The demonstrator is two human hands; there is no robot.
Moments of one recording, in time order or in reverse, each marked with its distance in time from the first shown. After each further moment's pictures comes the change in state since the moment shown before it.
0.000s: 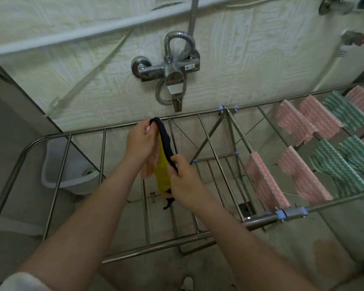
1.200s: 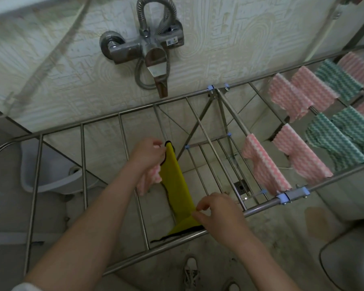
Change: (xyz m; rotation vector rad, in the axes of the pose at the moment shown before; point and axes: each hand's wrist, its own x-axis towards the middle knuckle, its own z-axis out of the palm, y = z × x) left_hand 0.003 -0.053 0.053 0.342 -0.443 -0.185; right_hand -0.033 0.110 -0.028 -0.698 0.121 0.153
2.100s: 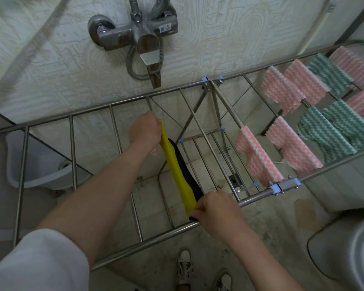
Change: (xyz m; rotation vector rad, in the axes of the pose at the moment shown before) left_hand 0.024 0.032 0.008 0.262 0.268 0.076; right_hand -0.007 -0.006 -0.003 -0.120 -0.096 0.068
